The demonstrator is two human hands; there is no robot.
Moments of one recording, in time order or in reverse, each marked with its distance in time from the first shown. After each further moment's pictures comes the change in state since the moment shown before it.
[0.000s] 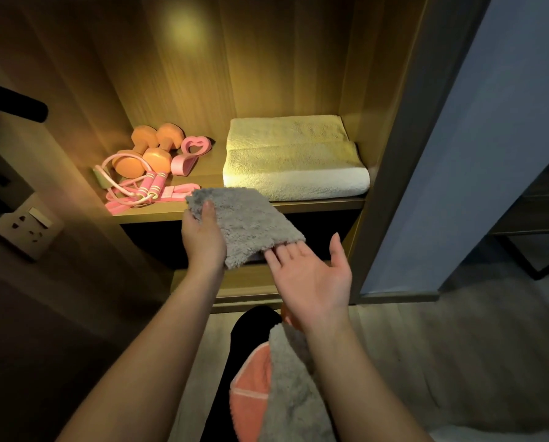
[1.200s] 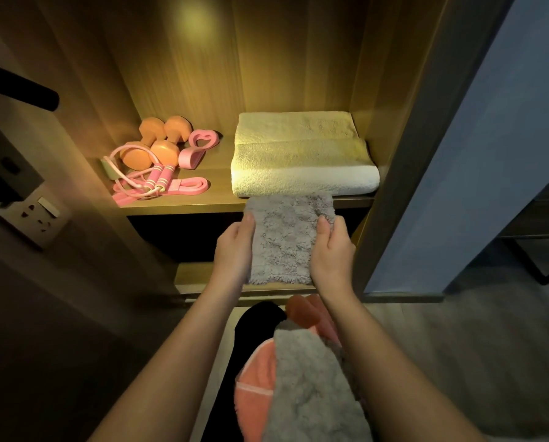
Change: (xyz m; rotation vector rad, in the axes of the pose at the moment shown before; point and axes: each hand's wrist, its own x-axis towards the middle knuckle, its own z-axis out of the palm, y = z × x) left_hand -0.026 -0.016 -0.003 0.273 -0.312 -0.119; right_hand 0.043 -0.024 -0.024 -1.734 0.313 -0.851
